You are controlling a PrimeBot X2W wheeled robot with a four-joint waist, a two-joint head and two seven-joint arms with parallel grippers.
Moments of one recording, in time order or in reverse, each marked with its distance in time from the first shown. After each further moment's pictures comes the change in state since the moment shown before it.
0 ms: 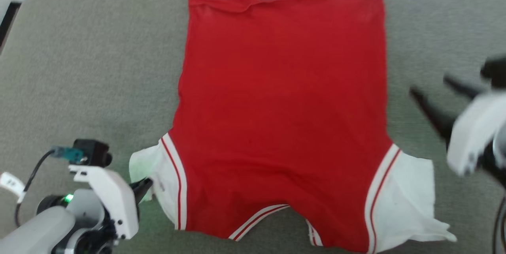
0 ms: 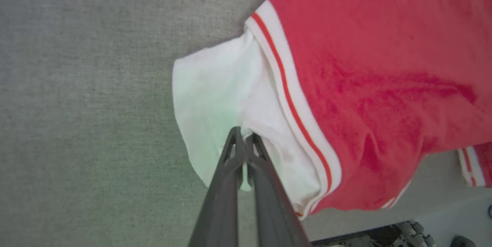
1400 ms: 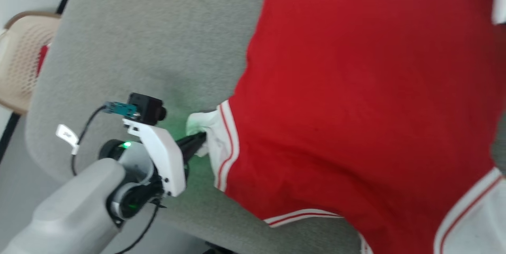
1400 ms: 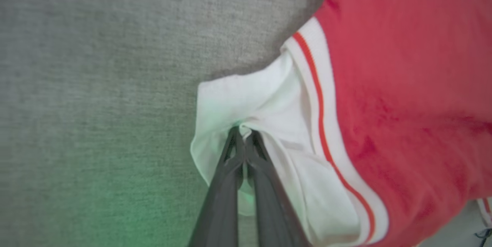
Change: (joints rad) left arm -0.243 -0.283 -0.048 0.260 0.084 -0.218 -0.018; right arm -0.931 0.064 -0.049 1.221 -0.442 0.000 0.073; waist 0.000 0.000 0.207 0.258
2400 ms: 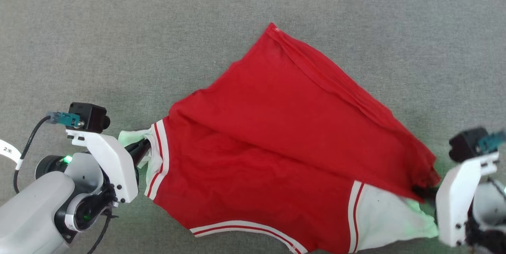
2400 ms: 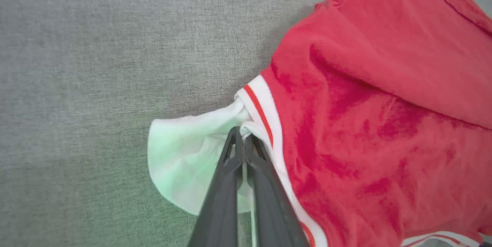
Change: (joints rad) left arm 0.083 0.203 0.050 -0.114 -0.015 0.111 -0.007; right arm 1.122 -0.023 0.015 -1.166 0.490 0.000 0.210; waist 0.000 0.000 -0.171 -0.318
